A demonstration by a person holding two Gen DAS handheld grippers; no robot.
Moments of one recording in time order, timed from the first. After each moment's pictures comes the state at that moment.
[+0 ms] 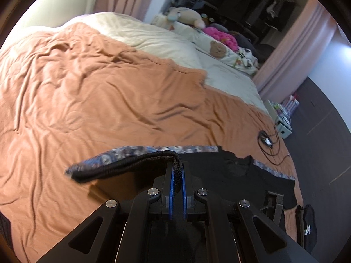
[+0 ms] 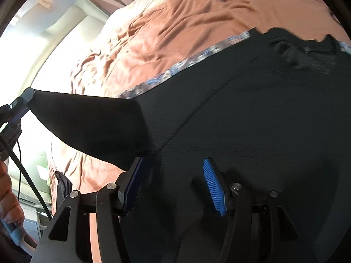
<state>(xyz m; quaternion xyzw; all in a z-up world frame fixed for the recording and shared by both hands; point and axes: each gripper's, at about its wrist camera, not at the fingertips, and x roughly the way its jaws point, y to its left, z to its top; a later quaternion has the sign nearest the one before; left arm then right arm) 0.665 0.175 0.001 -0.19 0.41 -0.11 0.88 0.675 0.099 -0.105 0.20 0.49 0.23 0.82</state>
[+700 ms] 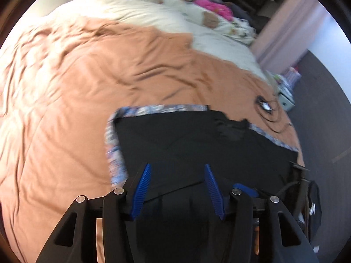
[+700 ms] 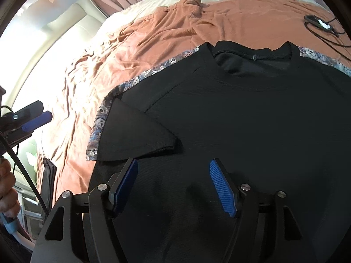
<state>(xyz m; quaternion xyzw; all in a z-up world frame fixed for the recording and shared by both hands) 0.646 0.121 -0.036 -0.16 0.49 -0.10 0.85 0.626 0.024 -0.085 0.15 0.47 0.21 0.84</state>
